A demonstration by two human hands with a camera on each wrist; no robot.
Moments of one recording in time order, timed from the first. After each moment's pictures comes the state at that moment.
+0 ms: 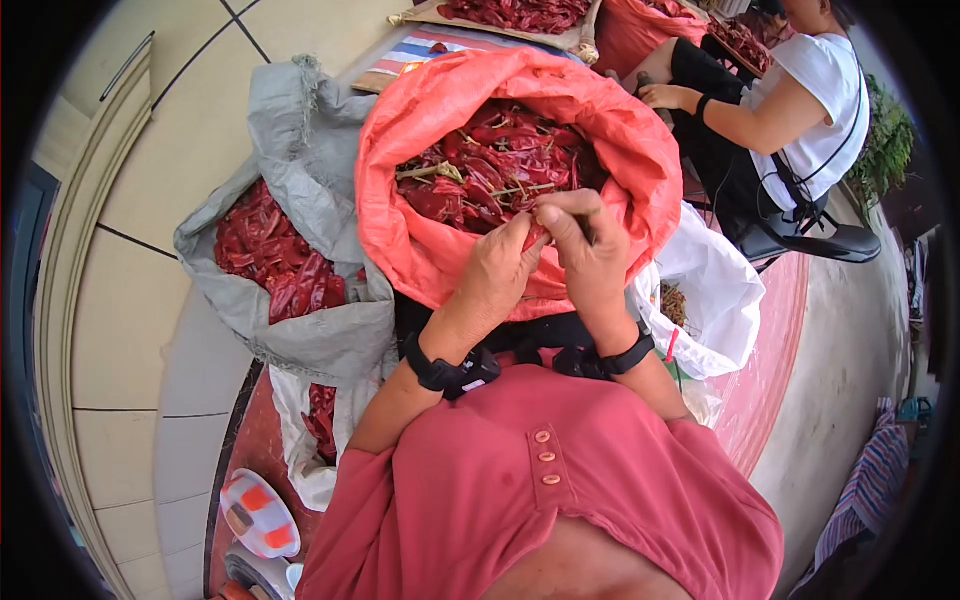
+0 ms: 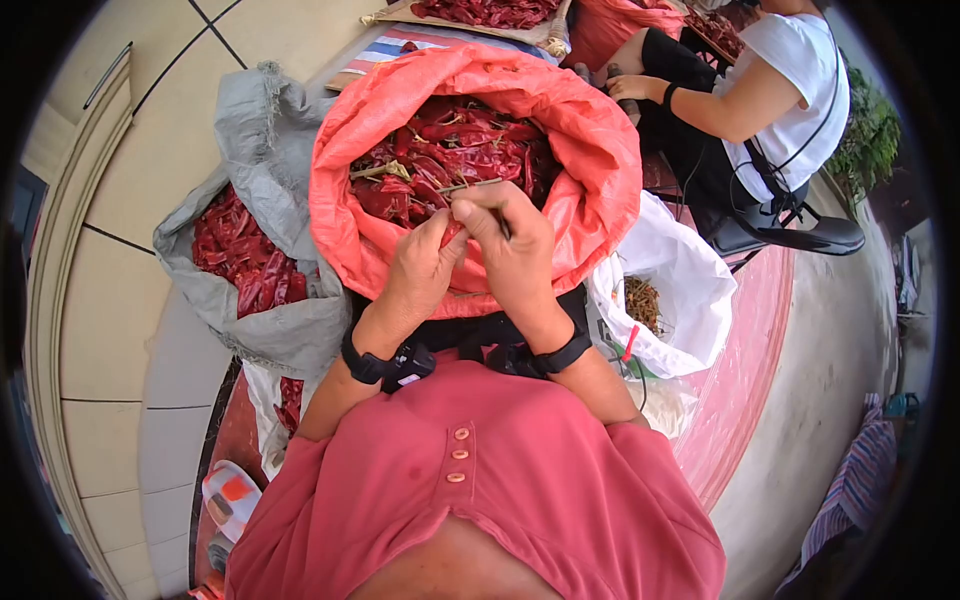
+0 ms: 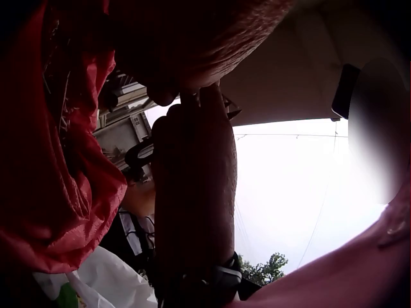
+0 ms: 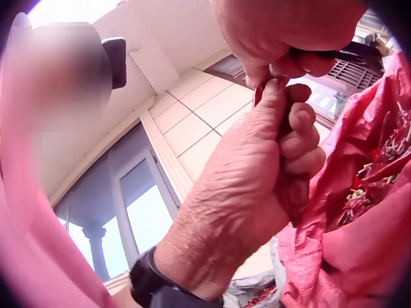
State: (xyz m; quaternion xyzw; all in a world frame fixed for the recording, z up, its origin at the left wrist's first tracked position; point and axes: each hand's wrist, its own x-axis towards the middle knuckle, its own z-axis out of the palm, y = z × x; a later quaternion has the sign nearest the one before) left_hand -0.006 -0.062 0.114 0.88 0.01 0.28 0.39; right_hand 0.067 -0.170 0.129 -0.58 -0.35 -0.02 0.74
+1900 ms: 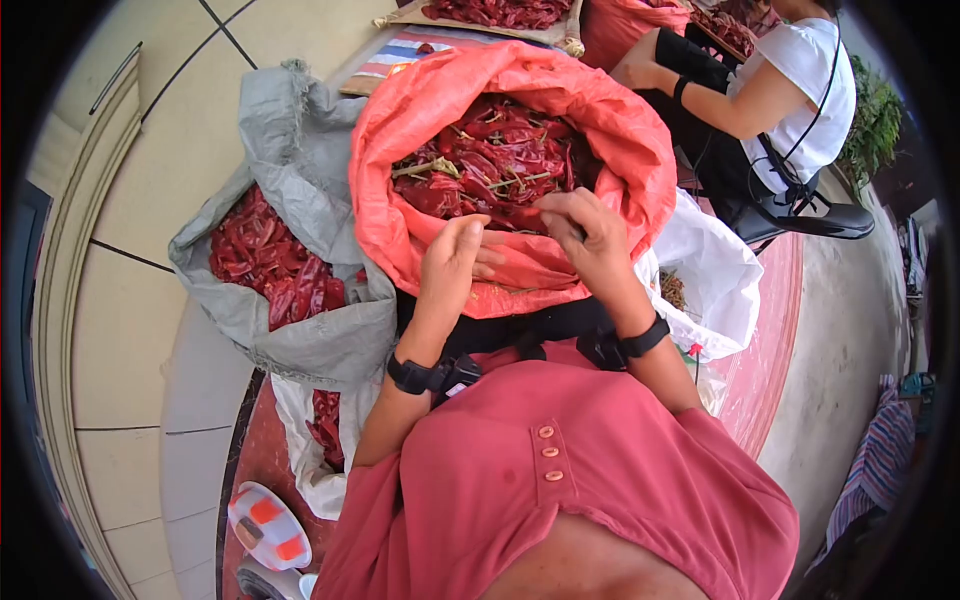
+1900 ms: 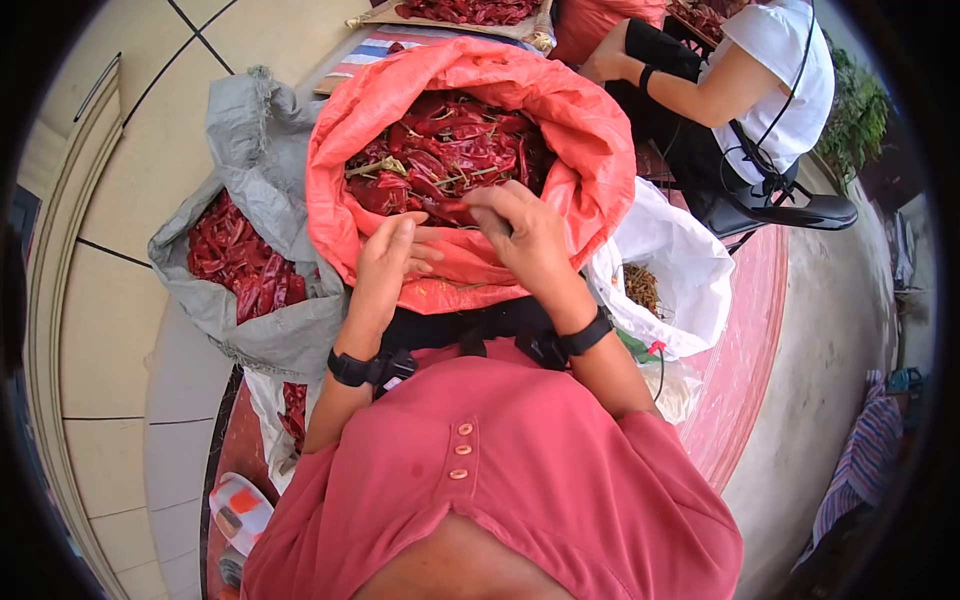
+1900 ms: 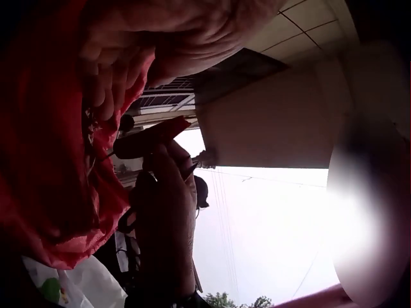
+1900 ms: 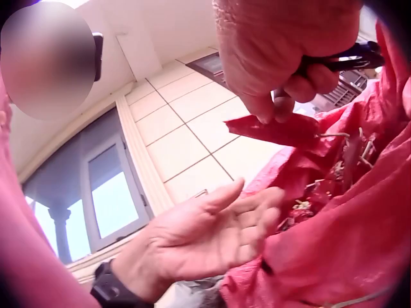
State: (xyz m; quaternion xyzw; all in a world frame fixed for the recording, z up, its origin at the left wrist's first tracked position) left_hand -0.038 -0.025 0.096 0.64 0.17 0.11 0.74; right_hand 0.086 -0.189 0.110 -0.74 -0.44 -0.07 0.51
